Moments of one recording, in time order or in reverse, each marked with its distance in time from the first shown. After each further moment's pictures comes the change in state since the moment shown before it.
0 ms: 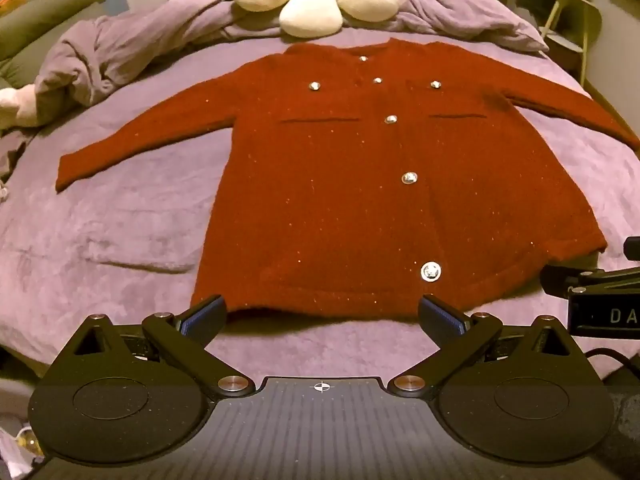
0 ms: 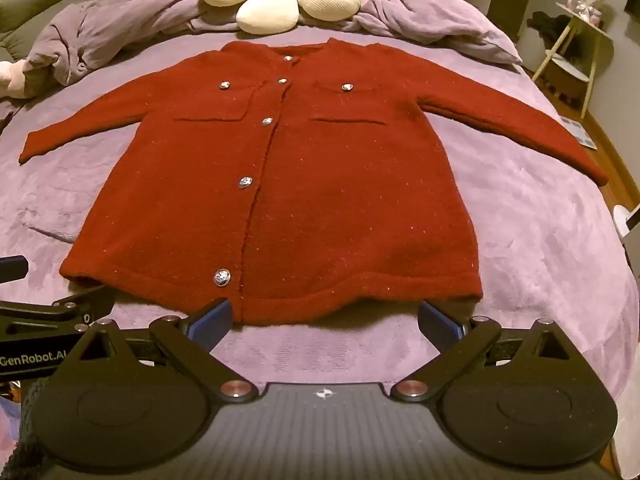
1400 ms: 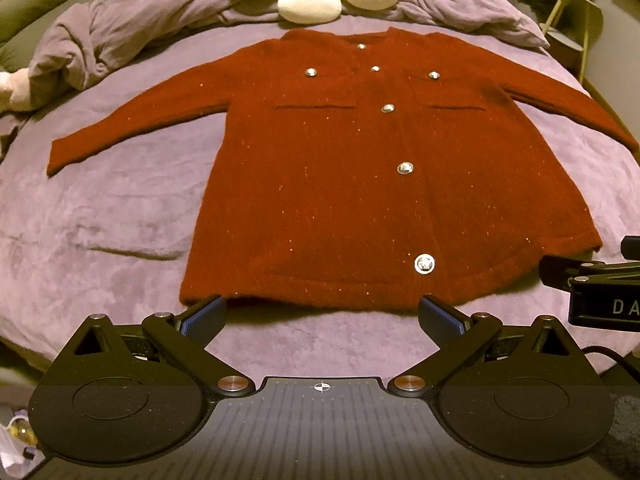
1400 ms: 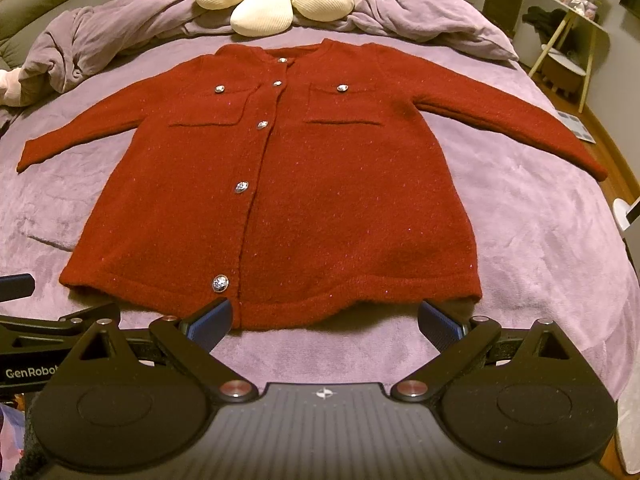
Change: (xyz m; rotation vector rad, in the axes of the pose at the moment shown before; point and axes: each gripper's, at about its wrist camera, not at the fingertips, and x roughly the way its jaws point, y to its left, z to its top) left arm 0.008 -0.001 0.000 -0.027 0.058 -0.018; right arm 0.002 -0.004 0.006 0.023 0.014 0.001
